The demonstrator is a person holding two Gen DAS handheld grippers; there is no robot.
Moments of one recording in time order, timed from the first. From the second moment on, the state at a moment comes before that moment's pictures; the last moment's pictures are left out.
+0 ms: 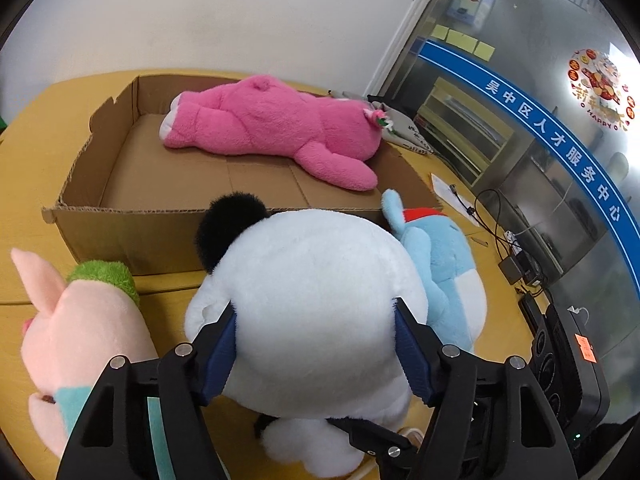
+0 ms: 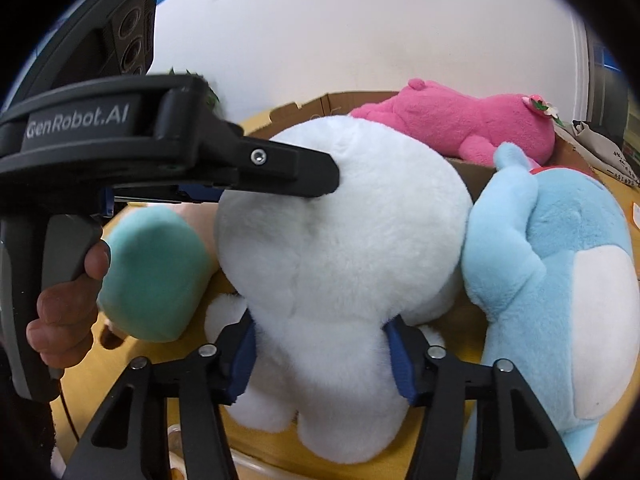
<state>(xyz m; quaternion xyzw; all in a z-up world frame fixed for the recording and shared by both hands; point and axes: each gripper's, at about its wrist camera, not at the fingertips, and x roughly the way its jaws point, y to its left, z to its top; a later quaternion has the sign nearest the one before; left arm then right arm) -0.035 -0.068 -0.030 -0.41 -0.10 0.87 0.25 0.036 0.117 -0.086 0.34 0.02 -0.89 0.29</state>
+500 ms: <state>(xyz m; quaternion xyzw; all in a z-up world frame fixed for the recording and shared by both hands) -0.021 -0.098 0.084 -0.31 -0.08 0.92 0.24 0.045 0.113 0.013 0.23 0.02 -0.92 0.32</state>
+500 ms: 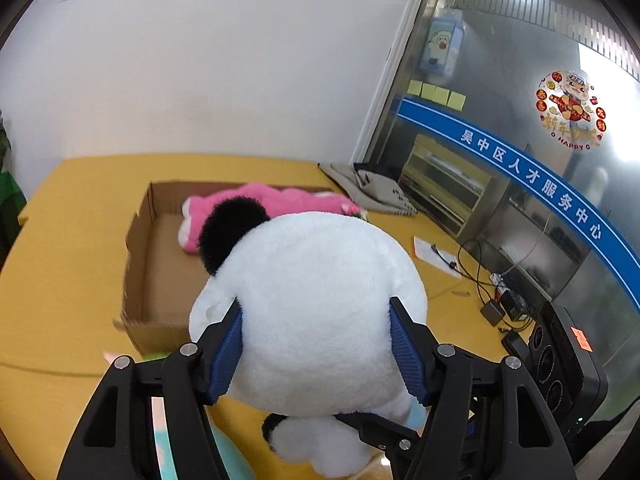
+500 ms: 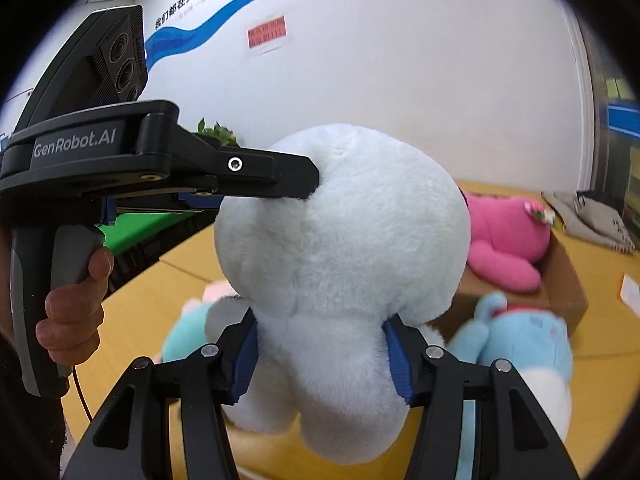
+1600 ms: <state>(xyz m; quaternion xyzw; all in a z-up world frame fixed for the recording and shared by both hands) -0.278 -0.172 -0.024 -0.42 -0.08 0.87 0.23 -0.145 -0.024 -0.034 0.36 -0.05 -0.89 0.25</state>
